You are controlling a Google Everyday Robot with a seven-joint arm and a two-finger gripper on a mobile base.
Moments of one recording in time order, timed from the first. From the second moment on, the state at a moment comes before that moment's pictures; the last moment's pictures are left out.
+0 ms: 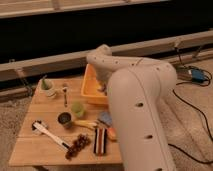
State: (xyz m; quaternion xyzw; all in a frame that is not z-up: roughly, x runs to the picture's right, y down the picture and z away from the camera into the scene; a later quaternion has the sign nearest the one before) arm -0.006 -0.032 0.887 -0.15 0.24 0.71 0.65
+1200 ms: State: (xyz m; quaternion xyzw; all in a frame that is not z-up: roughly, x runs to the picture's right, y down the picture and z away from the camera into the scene) arm -0.136 0.017 0.720 -0.31 0.12 0.60 0.72
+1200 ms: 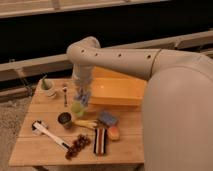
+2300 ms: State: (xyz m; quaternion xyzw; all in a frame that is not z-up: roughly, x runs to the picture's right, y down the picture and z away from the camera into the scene) arm -0.174 0.055 0.713 -0.36 0.12 0.55 0.74
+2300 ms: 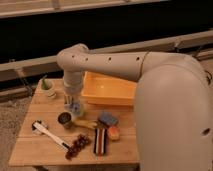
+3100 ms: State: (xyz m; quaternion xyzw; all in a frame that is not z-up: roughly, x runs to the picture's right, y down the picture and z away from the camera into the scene) arm -0.197 0.061 0.709 -0.37 0.11 0.52 0.76
